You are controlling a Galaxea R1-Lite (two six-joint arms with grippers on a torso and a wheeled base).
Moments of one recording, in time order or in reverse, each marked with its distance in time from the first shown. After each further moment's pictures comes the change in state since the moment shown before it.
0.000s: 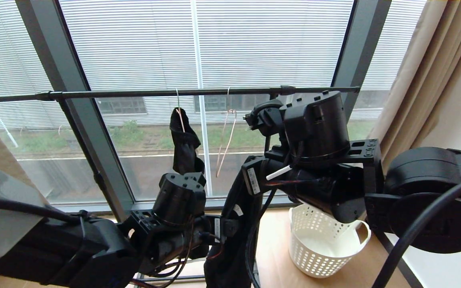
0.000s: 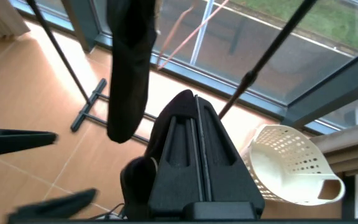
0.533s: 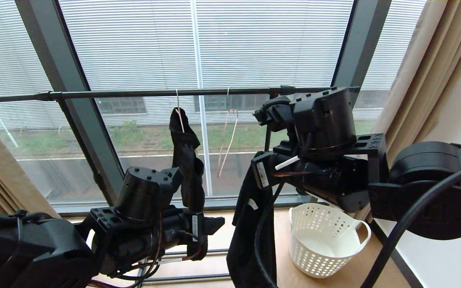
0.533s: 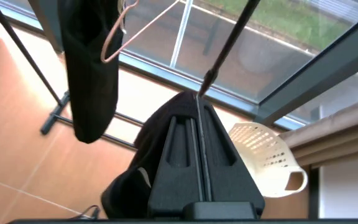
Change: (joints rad) left arm 0.059 -0.148 0.086 0.050 -0.106 -0.001; right arm -0.043 0.001 -0.001 -0.001 0.005 -0.030
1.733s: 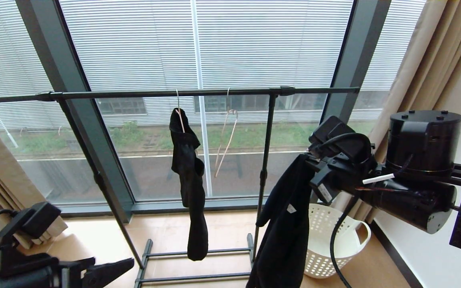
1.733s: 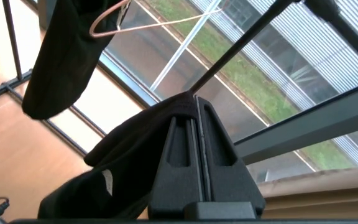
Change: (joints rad) left arm 0.370 -0.577 0.319 0.289 -0.260 0.122; right arm -0.208 -0.217 0.446 -0.388 0.208 -0.546
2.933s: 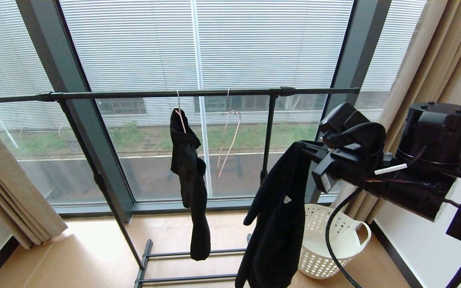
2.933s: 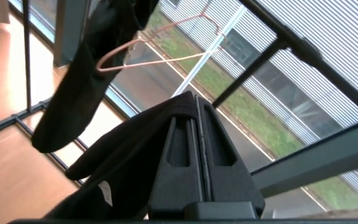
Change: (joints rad) left arm 0.284 -1.187 0.350 0.170 0.286 0.309; right arm -0.058 0.006 0.021 -0.146 0.200 -0.002
